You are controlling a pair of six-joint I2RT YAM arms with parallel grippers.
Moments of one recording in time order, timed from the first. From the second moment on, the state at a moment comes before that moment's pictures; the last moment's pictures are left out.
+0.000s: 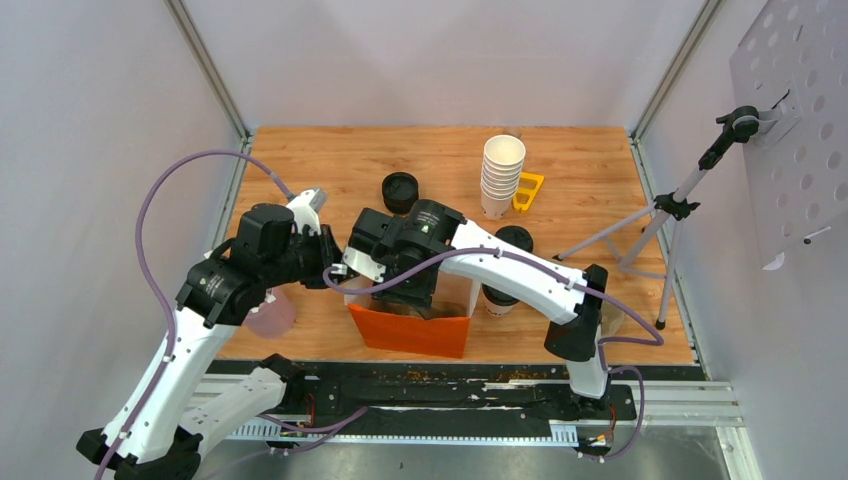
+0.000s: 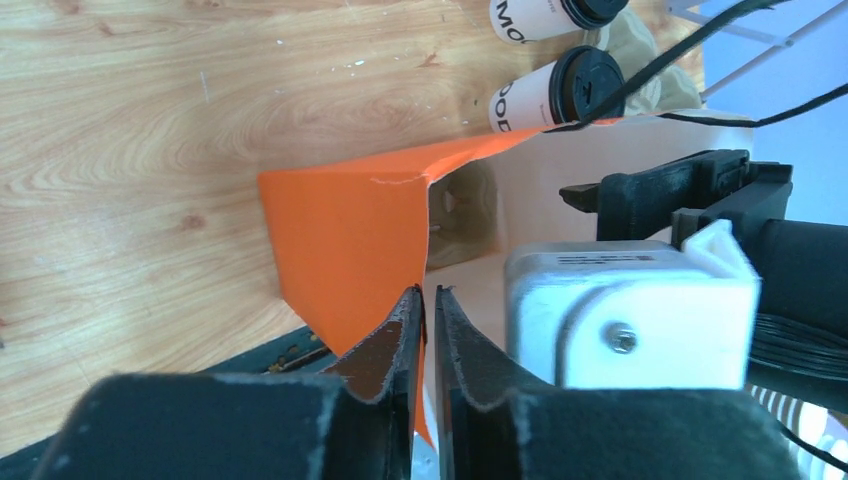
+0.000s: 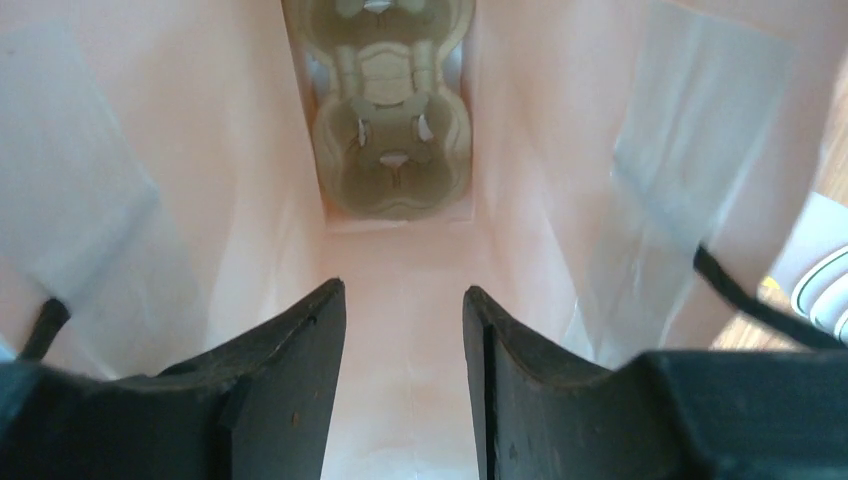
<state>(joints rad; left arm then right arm) -0.51 0.83 1.17 -1.00 0.24 -0.55 1.21 1.96 2.20 -1.56 0.06 -0.24</state>
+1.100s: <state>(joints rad) -0.51 0.84 1.35 -1.09 0.14 -0.47 1.05 1.31 1.87 -1.07 0.45 0.26</state>
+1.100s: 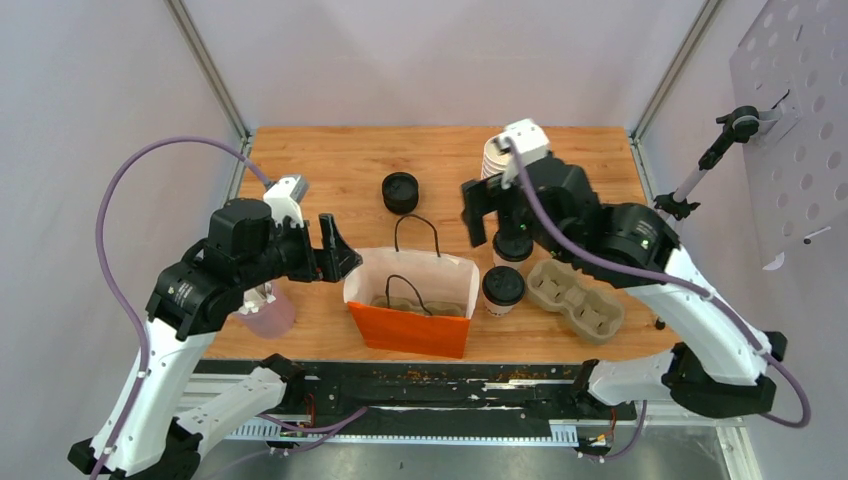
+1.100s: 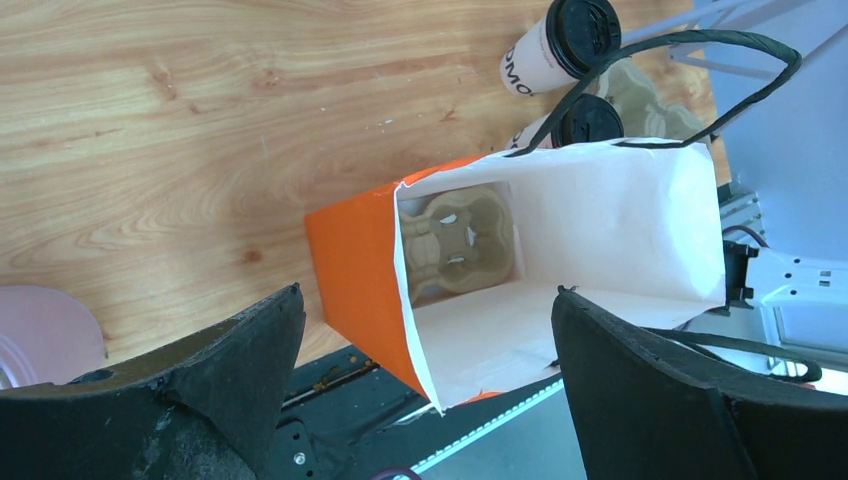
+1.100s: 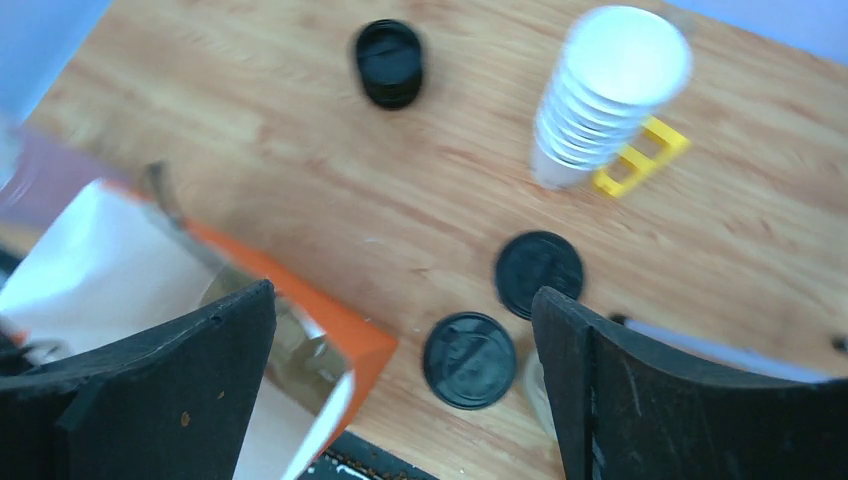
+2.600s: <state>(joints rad) -0.51 0.81 1.32 -1.12 0.17 -0.43 0.66 1.14 0.96 -0.73 0.04 0.05</state>
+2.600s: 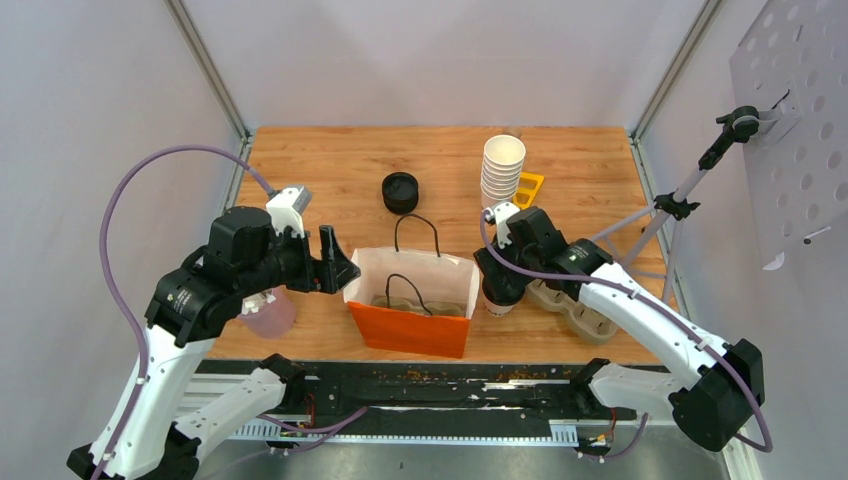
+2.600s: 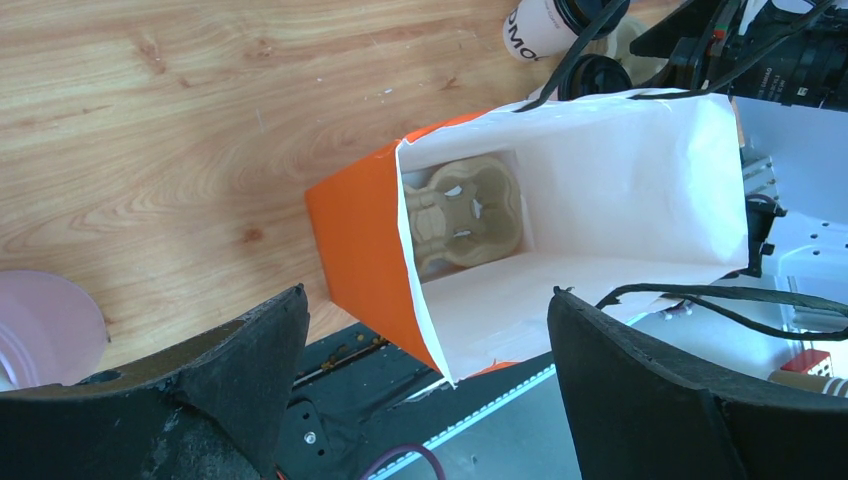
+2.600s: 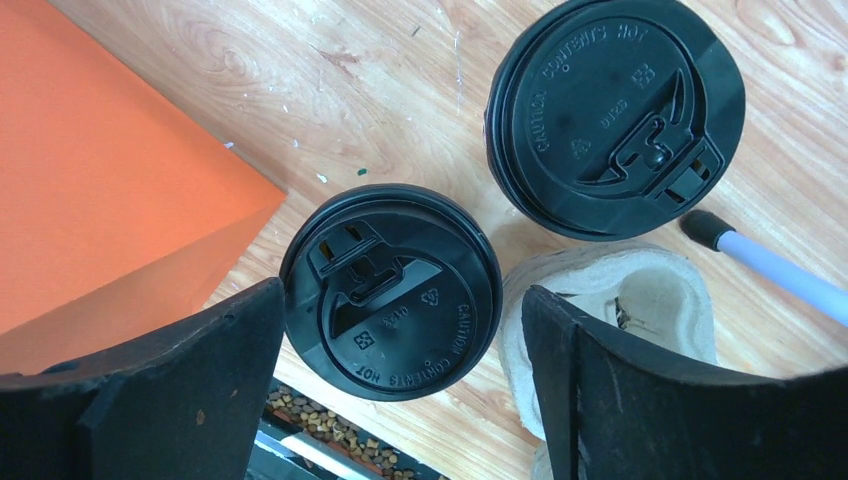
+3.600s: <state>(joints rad) -0.51 0.81 1.31 -1.12 0.18 -0.43 0.66 1.20 0.96 -0.73 -0.01 0.02</state>
